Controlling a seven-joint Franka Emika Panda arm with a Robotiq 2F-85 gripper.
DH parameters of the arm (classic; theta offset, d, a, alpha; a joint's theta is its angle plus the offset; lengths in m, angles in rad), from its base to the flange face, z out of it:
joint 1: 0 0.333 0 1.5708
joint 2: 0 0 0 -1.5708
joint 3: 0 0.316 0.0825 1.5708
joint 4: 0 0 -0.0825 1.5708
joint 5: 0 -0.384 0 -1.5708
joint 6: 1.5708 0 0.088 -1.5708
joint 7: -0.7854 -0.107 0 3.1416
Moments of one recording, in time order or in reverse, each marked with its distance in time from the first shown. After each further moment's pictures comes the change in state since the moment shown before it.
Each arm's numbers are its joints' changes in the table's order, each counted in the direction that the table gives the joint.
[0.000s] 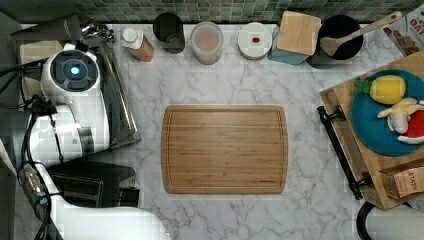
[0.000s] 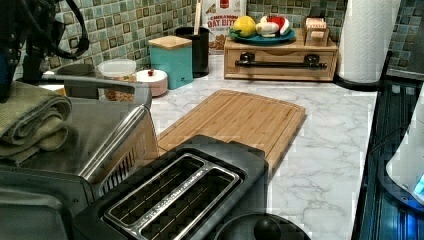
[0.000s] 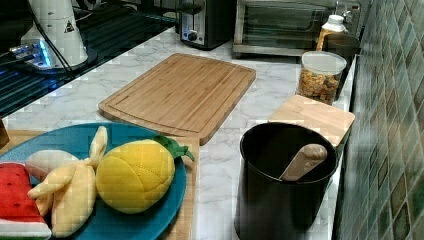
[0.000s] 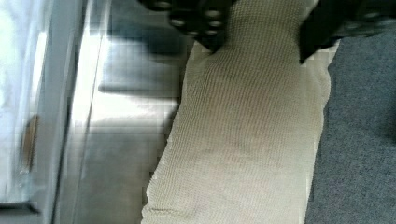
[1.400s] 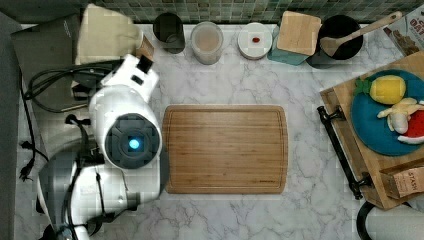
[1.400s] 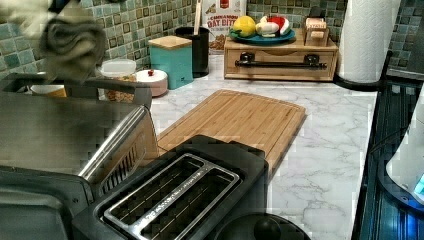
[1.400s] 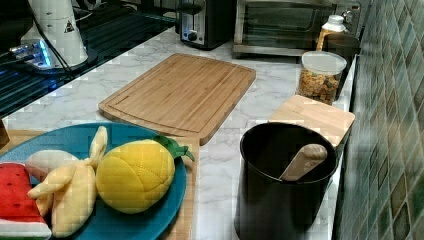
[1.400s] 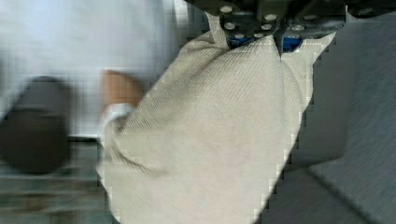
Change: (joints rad) arm -0.101 0.407 -0.098 -0.360 0.034 0.287 -0.092
